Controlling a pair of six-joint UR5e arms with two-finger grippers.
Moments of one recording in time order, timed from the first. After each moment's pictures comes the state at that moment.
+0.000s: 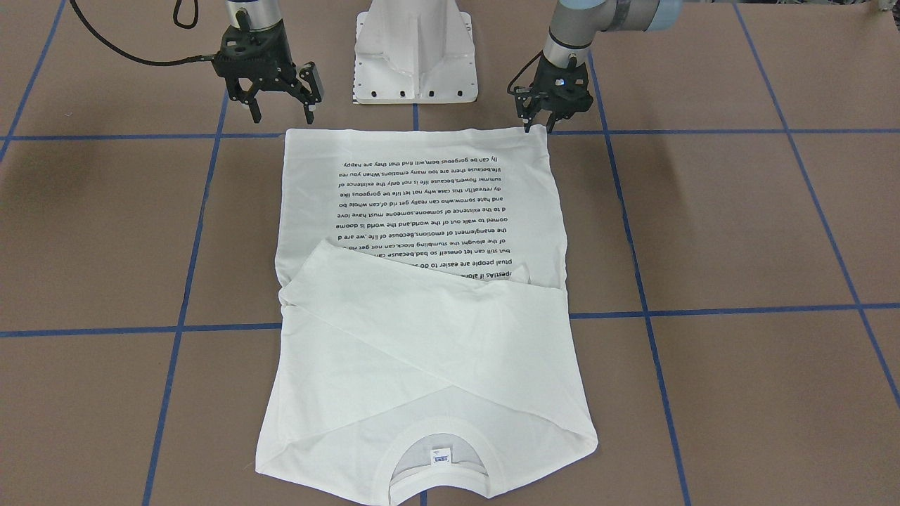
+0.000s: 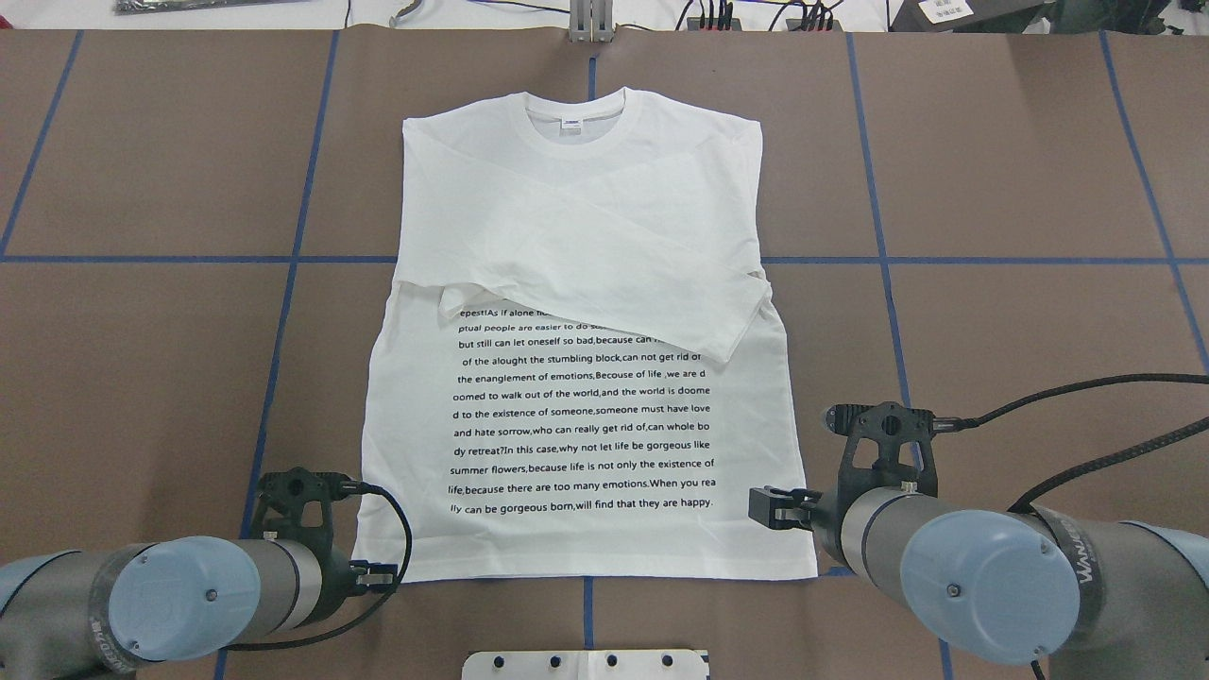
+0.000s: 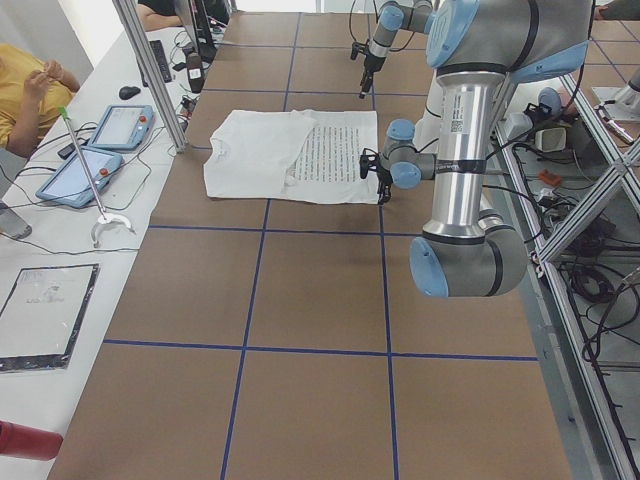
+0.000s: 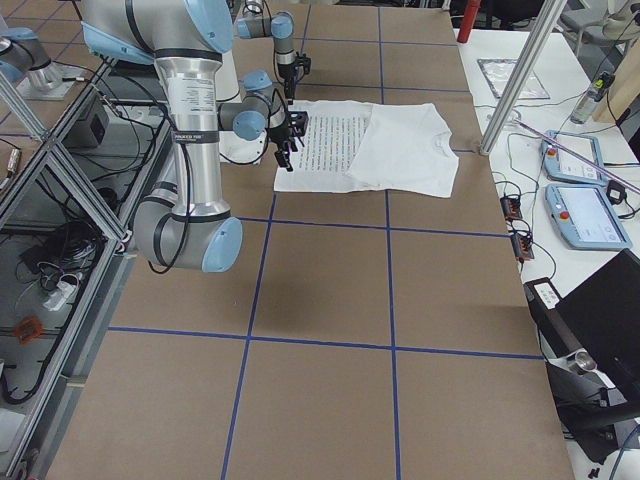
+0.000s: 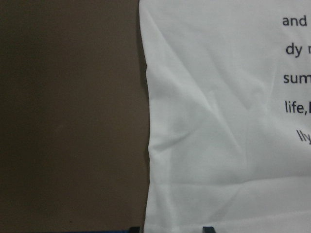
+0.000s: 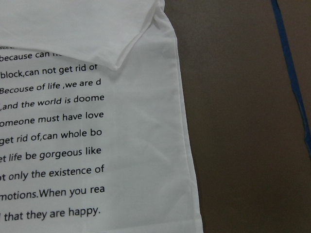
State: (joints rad) left arm -0.15 -1.65 -2.05 -1.87 -1.60 -1.47; right arm 0.18 -1.45 2.27 -1.58 1.41 1.52
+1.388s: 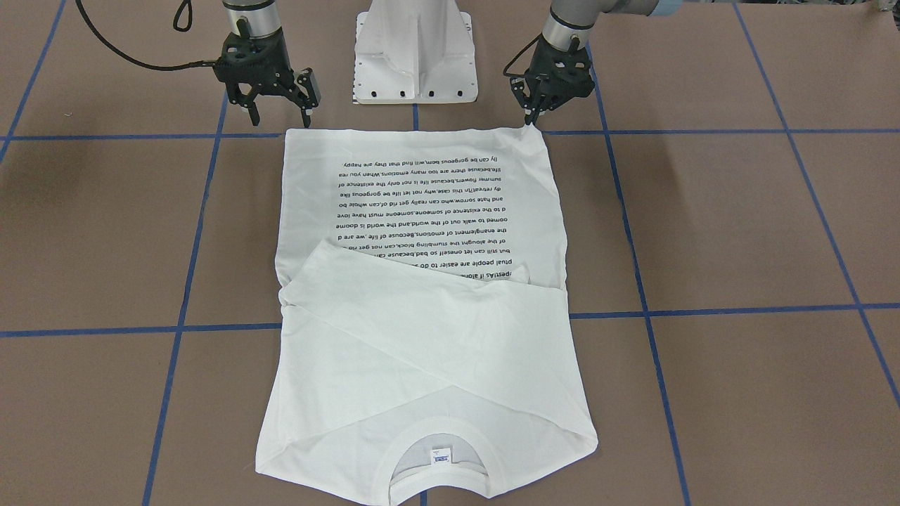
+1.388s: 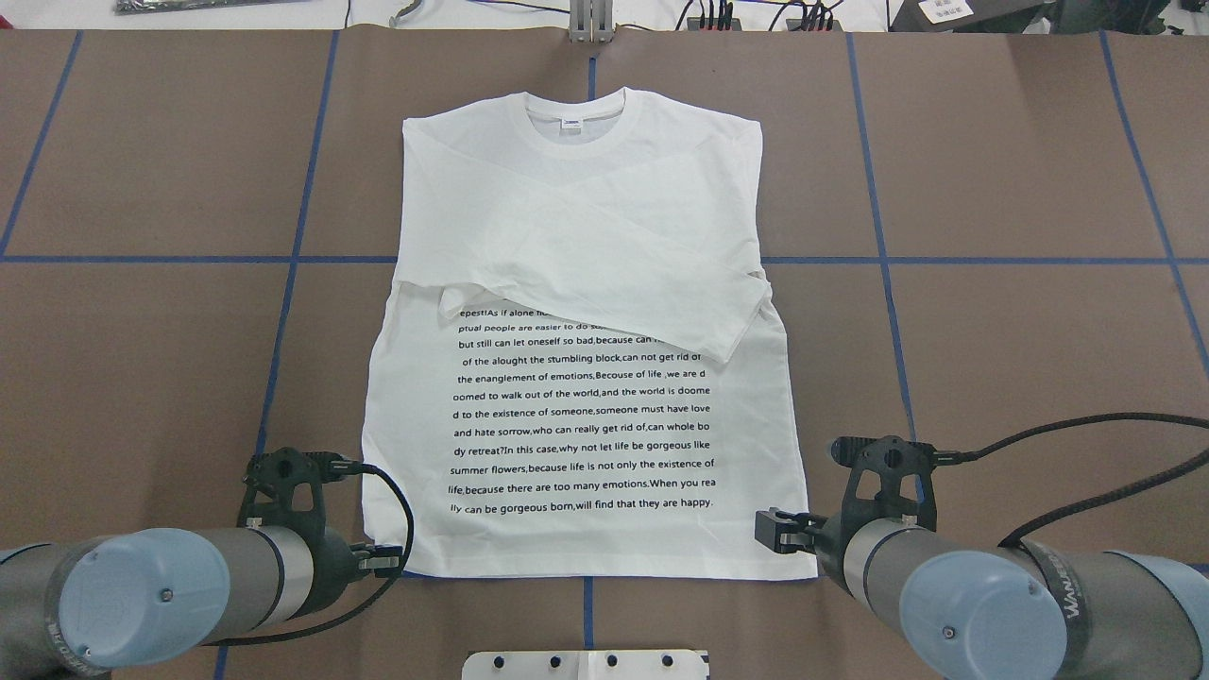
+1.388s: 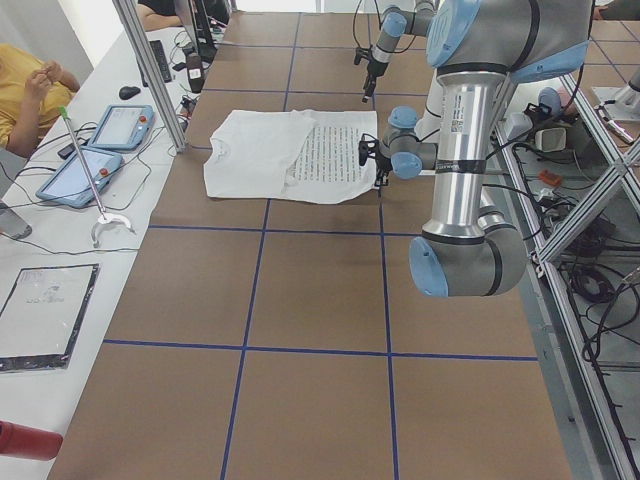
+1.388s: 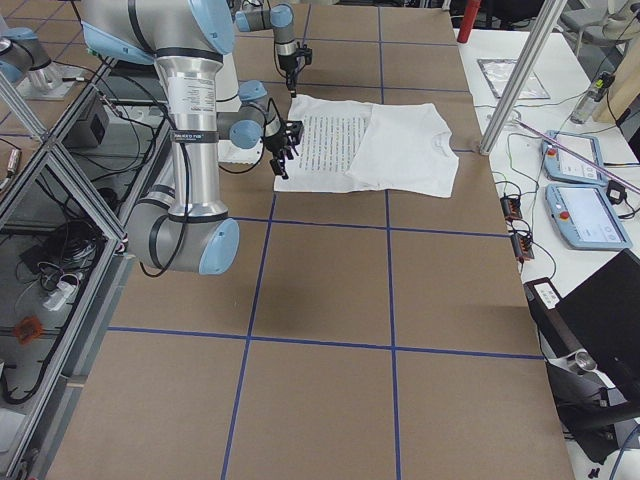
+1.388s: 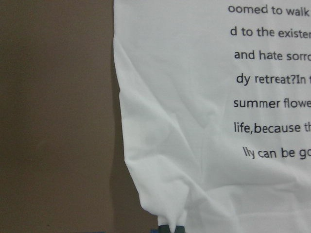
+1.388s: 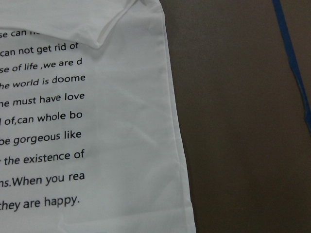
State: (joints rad) left arm -0.16 -1.65 -2.15 -1.87 -1.56 -1.48; right arm 0.11 -1.52 2.22 -1.46 1.35 1.59
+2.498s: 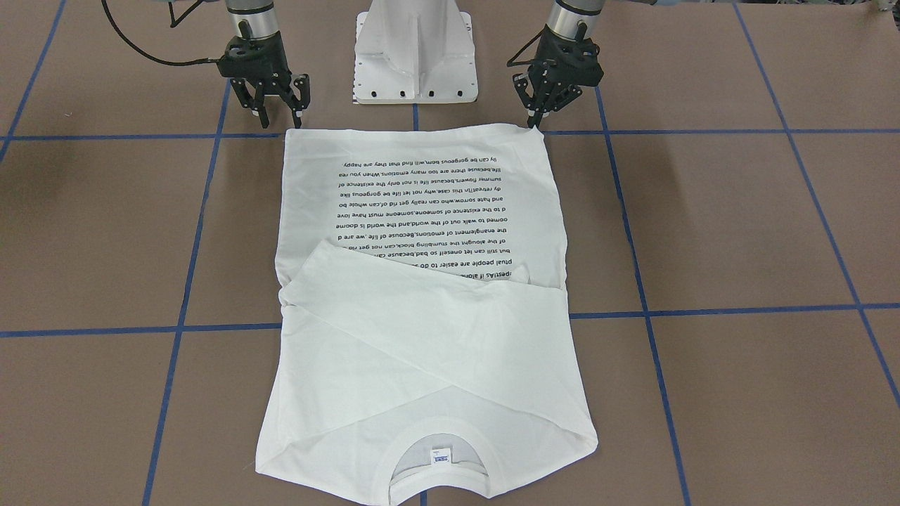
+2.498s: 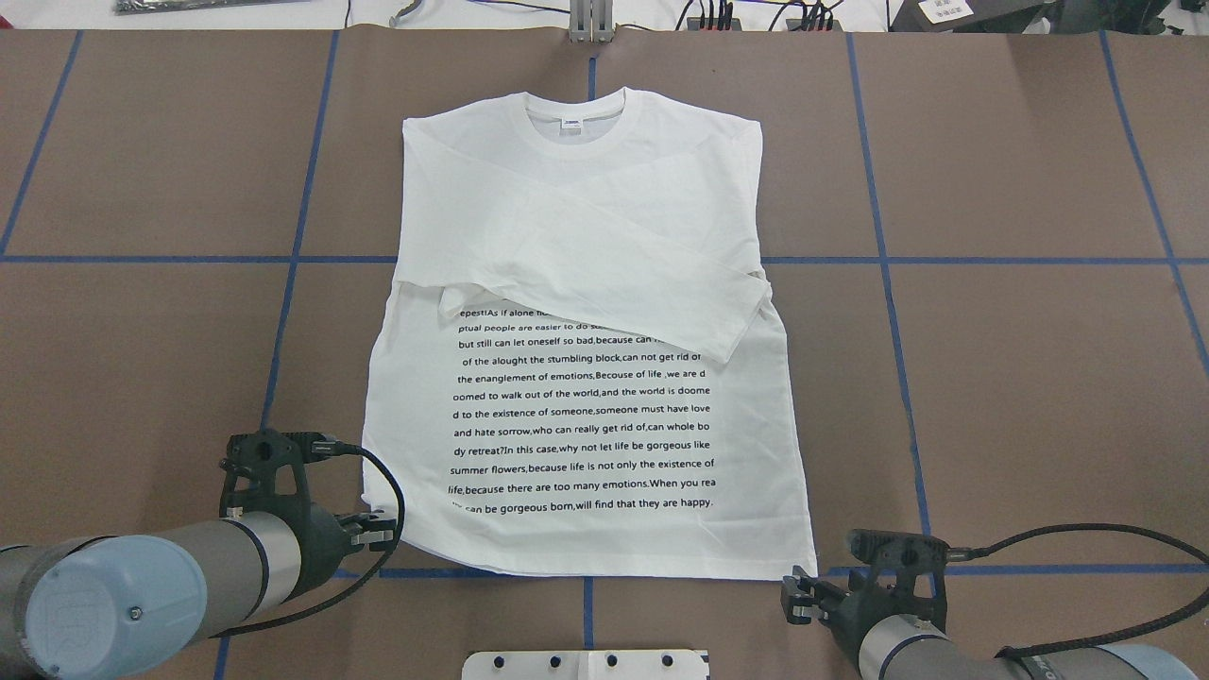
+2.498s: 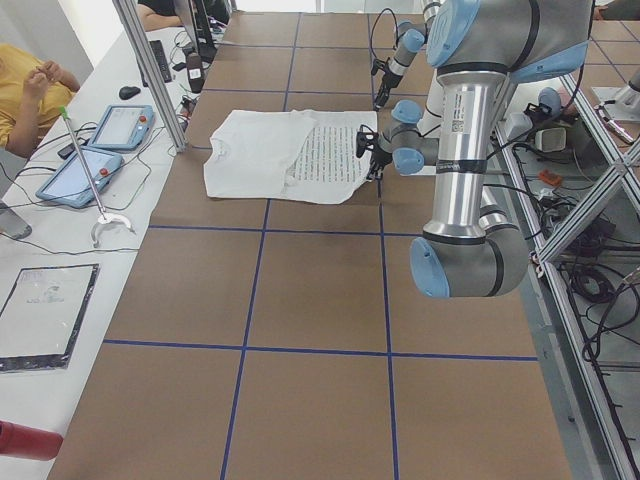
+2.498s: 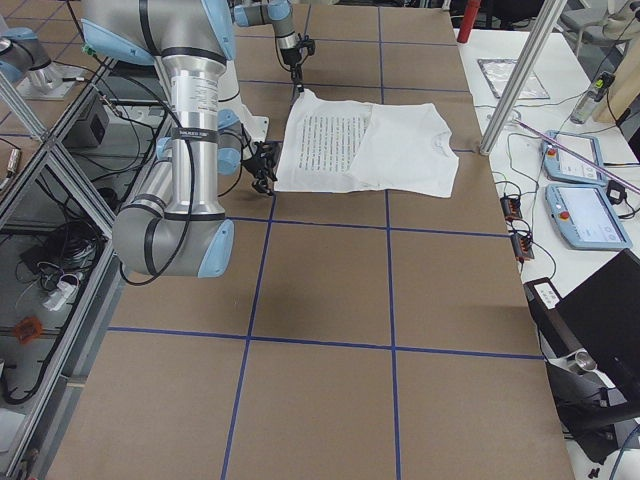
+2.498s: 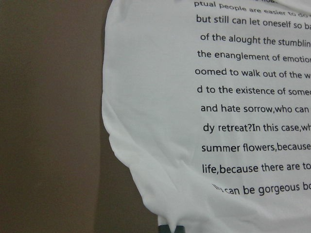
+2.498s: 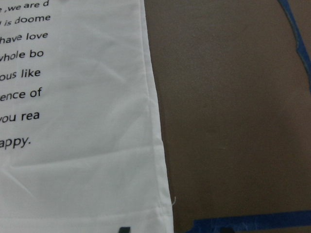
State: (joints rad) left arm -0.16 -1.64 -2.19 -1.87 -1.43 -1.47; right arm -0.08 -1.61 2.13 -1.32 1.13 1.73
